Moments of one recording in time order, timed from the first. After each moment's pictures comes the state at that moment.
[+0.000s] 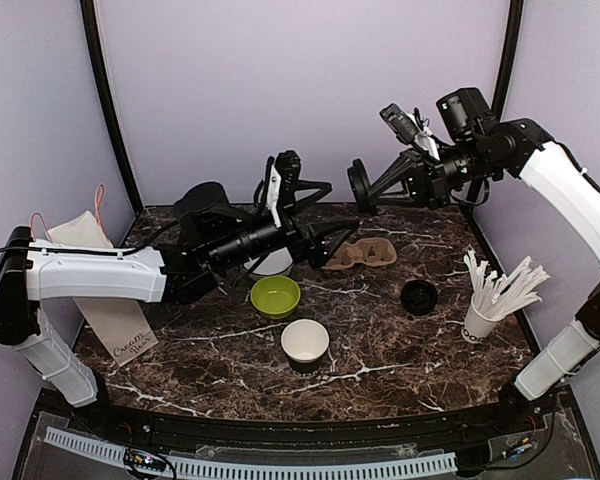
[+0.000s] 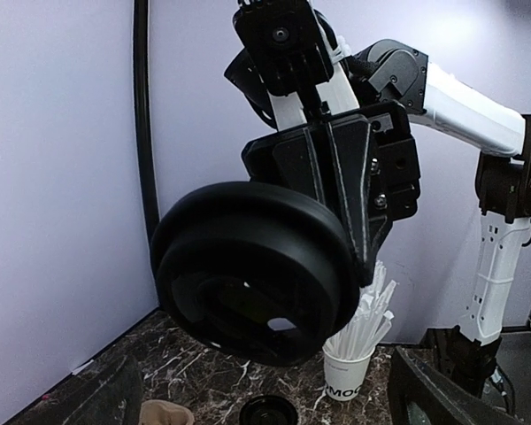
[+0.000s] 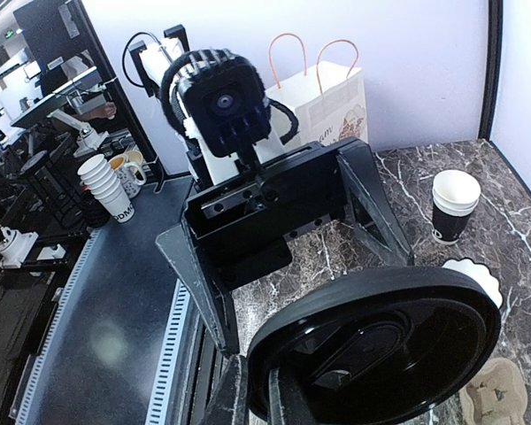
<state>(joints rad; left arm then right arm) -1.00 1.56 1.09 0.68 0.18 0.02 0.54 1.51 1.77 -1.02 -1.10 -0.44</state>
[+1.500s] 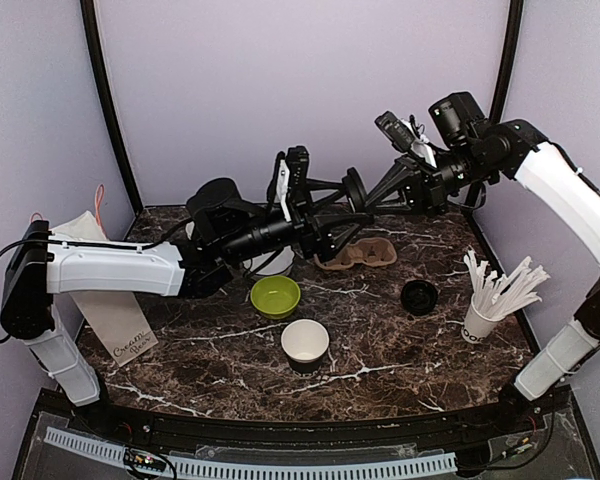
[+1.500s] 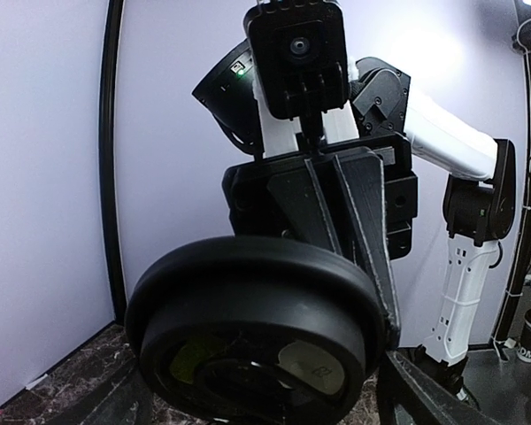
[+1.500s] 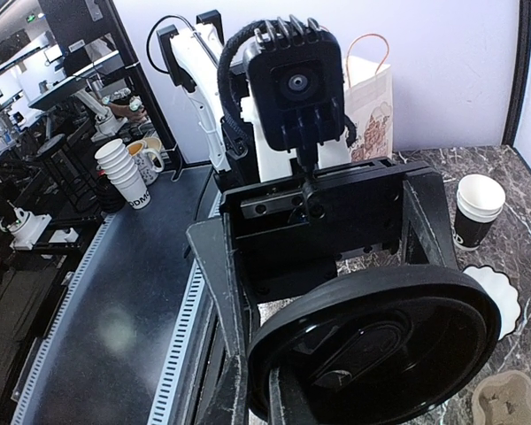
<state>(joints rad) -0.98 1.67 1.17 0.76 0.32 -0.11 0.57 1.52 1.77 -1.07 -1.13 -0.52</state>
